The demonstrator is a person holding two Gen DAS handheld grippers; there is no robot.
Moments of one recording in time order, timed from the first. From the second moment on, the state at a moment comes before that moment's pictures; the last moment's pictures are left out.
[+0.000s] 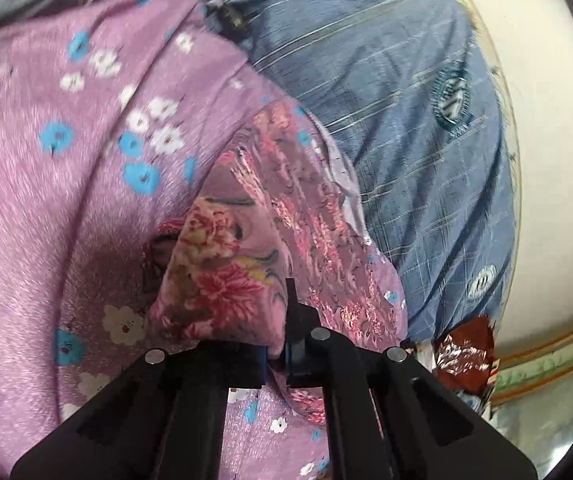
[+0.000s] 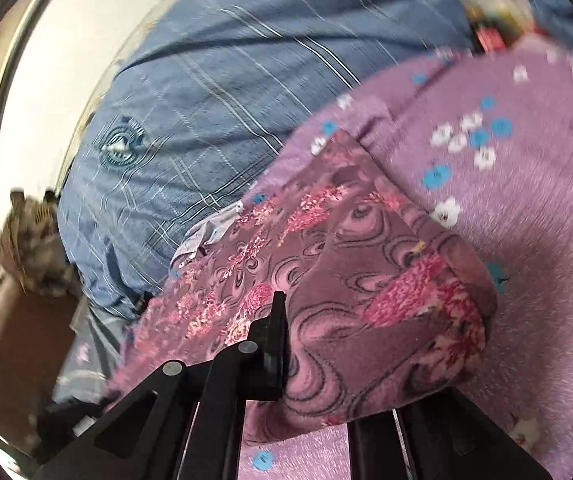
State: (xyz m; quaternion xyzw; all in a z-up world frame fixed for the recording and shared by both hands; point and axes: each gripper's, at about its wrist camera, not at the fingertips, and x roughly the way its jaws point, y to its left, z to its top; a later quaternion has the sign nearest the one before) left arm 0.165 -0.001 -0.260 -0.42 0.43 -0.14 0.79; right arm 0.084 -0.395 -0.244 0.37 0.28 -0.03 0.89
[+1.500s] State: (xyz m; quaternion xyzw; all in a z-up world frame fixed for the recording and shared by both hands) left arm 0.140 0.026 -0.303 -0.41 0.46 -0.18 0.77; right arm 0.104 -0.258 -0.195 0.25 0.37 0.03 0.89
